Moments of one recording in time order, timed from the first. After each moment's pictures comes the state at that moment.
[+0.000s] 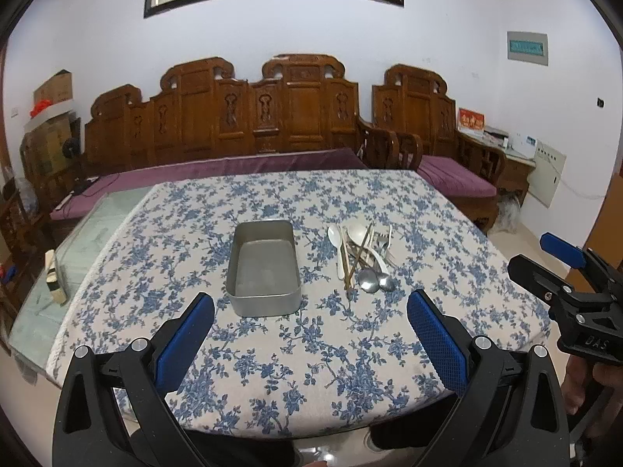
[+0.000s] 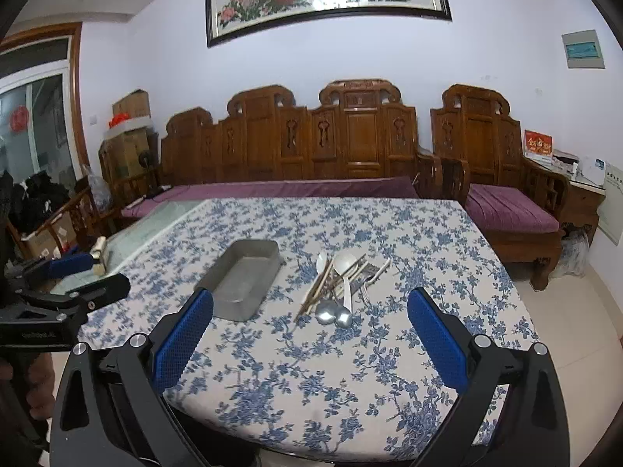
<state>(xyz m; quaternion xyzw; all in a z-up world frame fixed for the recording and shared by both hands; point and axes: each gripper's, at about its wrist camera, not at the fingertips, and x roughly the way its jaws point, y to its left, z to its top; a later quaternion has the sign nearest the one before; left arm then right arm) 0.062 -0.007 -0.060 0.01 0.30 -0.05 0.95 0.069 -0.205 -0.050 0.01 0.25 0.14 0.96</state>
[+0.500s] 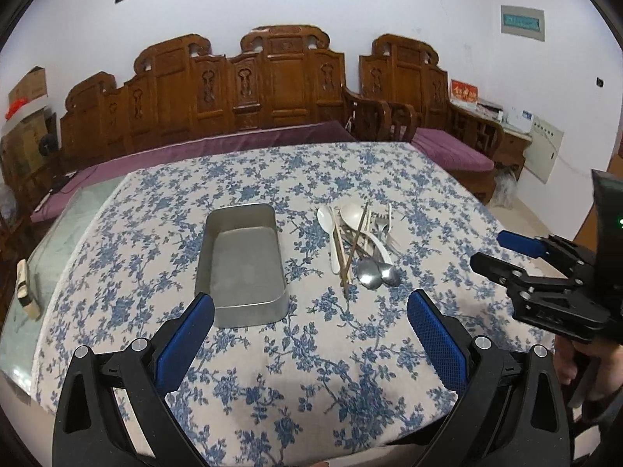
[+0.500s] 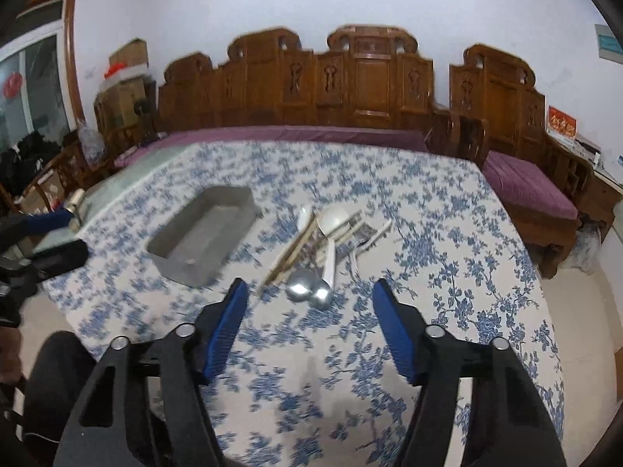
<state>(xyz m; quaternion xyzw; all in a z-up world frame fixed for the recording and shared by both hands) 0.139 -0.022 -0.103 0.03 0.35 -0.07 0.93 0.176 -0.217 -0.123 -0.03 0.35 0.15 0.92</state>
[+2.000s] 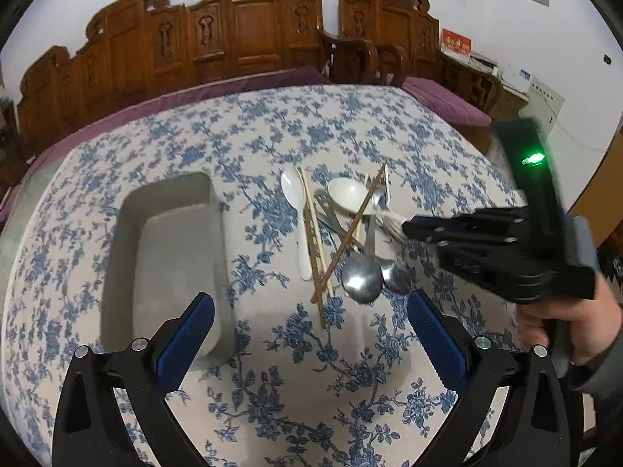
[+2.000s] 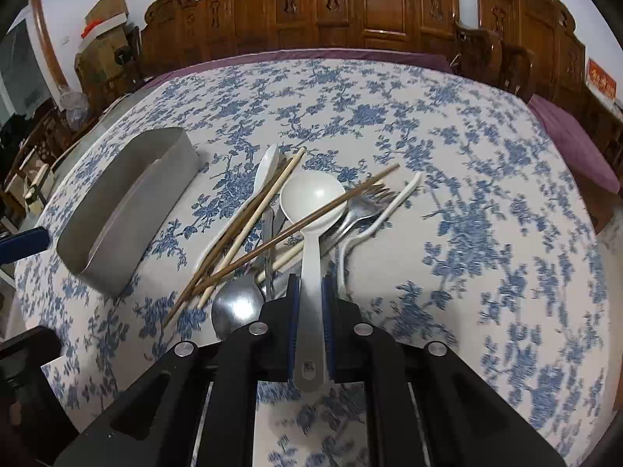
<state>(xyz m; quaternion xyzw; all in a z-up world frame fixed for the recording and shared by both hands) 0.256 -0.063 -0.179 0.04 0.44 -0.12 0.89 0.332 -0.209 -0.218 -0.03 0.47 0.18 0.86</state>
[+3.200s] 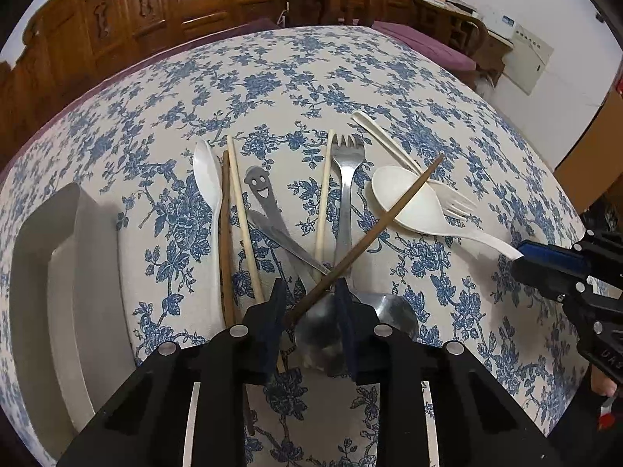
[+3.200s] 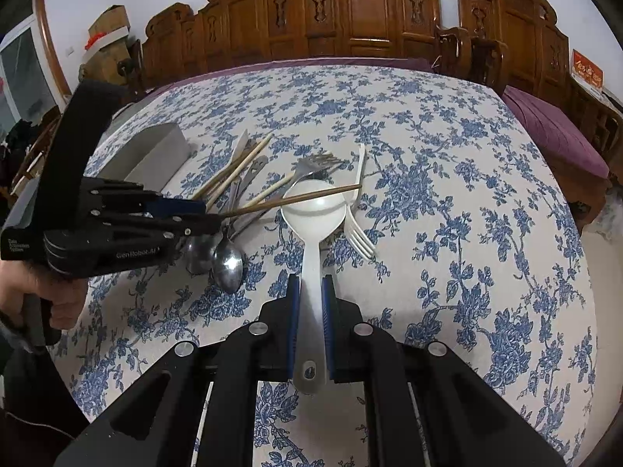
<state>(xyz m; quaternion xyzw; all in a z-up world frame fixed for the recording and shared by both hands) 0.340 -0.126 -0.252 0.09 0.51 -0.17 0.84 0.285 -0.275 -0.223 -0.01 0.46 0.18 0.87</state>
